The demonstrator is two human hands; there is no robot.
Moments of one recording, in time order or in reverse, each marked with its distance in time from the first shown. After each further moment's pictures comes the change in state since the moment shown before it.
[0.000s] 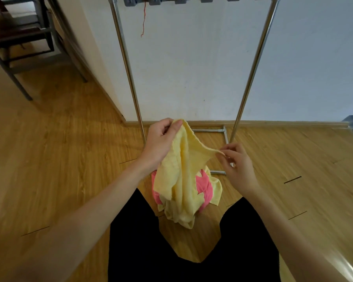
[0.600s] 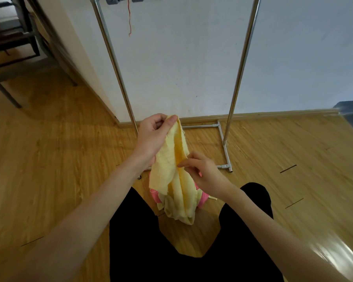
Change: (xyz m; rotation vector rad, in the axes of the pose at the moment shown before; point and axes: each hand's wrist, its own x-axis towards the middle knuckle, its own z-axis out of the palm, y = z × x) left_hand 0.002 0.016 0.006 -0.033 0.043 -0.089; right_hand -0.012 -0.017 0.041 -0.056 -0.360 -0.233
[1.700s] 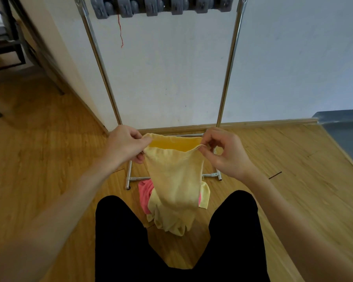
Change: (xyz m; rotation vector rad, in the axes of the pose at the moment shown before) left_hand 0.010 0.018 -0.034 0.616 -0.045 -0.095; right_hand 0.015 -0.023 -0.100 0.126 0.260 0.007
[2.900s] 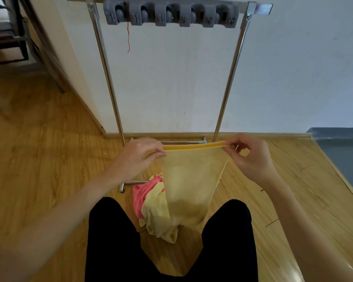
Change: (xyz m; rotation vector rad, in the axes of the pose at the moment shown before) left_hand -0.004 -0.030 0.014 0.210 -0.016 0.829; right_hand -0.009 0.003 -0.043 -0.186 0.151 0.126
